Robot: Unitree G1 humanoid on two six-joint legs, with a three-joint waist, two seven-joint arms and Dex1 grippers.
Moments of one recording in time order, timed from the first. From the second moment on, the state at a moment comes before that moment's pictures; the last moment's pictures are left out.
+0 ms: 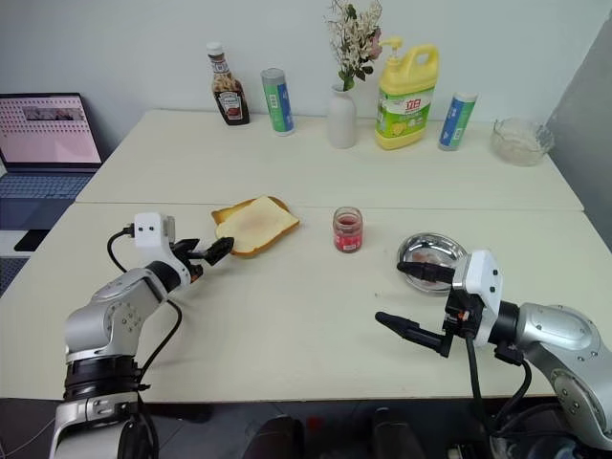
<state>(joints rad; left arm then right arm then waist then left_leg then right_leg) -0.48 0.44 0.31 0.21 -0.41 0.67 -0.38 -0.03 -0.78 -0.15 -0.65 0.72 0.52 0.85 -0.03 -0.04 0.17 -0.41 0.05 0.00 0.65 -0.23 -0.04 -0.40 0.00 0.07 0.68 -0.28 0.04</state>
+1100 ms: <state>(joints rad) -0.37 0.55 0.34 0.00 -0.69 0.95 -0.60 -0.01 -0.80 -0.15 -0.66 0.73 0.56 0.83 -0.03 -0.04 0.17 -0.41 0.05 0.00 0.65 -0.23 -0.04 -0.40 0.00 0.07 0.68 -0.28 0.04</state>
